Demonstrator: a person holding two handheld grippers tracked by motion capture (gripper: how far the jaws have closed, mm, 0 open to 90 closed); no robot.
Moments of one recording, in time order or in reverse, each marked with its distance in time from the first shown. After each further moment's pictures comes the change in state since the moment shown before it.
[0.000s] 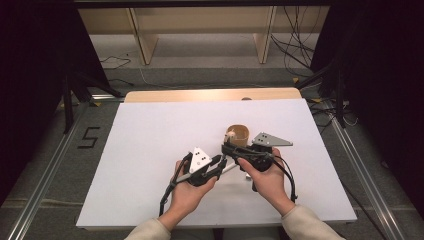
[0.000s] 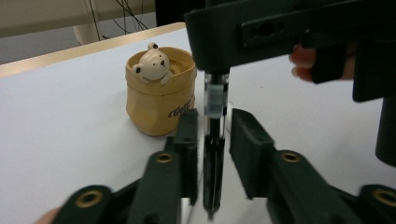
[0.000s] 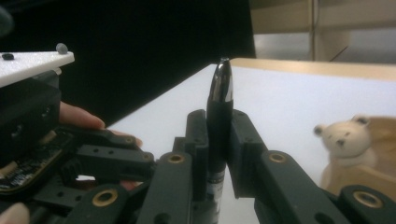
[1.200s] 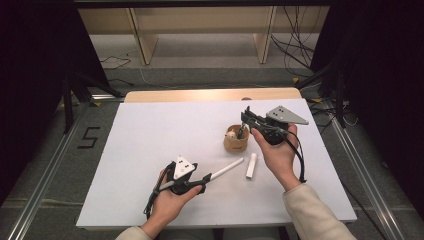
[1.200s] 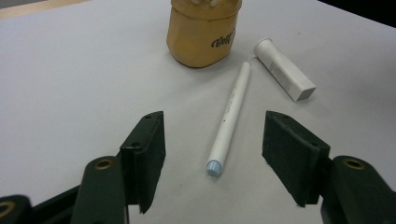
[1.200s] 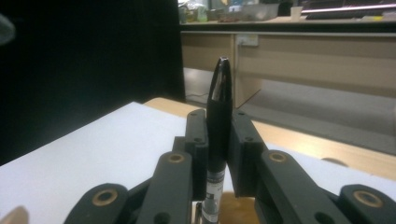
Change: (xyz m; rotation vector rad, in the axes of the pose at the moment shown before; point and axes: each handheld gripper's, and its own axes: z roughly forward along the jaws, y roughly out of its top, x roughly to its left) left arm 0.024 -0.033 -0.026 0.131 0.072 -0.040; right arm -0.038 0.057 -0.011 -0.116 -0.283 -0.140
